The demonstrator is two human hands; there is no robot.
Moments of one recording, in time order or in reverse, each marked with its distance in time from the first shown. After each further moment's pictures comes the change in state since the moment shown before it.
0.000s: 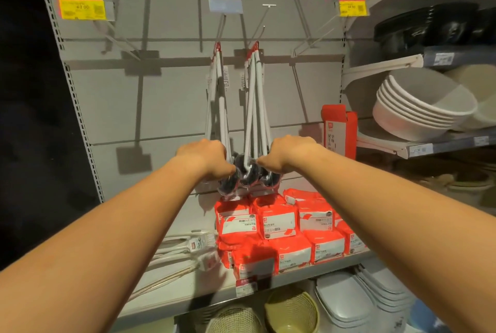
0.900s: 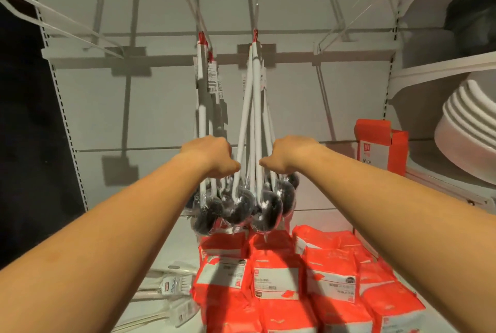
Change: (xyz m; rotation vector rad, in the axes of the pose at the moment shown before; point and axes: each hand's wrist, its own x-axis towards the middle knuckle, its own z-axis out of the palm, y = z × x) left_hand 0.203 0.072 0.028 0.033 -0.003 -0.143; right_hand 0.224 0.098 0.020 -0.036 0.021 -0.178
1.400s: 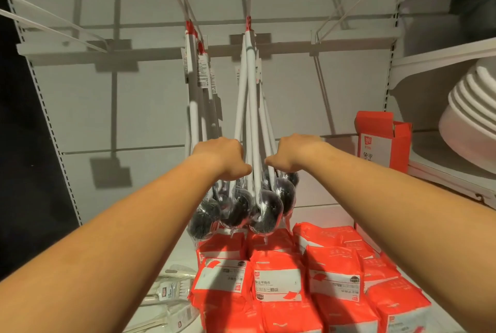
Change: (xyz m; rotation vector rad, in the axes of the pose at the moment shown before) left_hand 0.032 0.020 0.017 0.036 -0.033 0.064; right_hand 0.025 0.015 0.013 0.015 -0.021 0.045
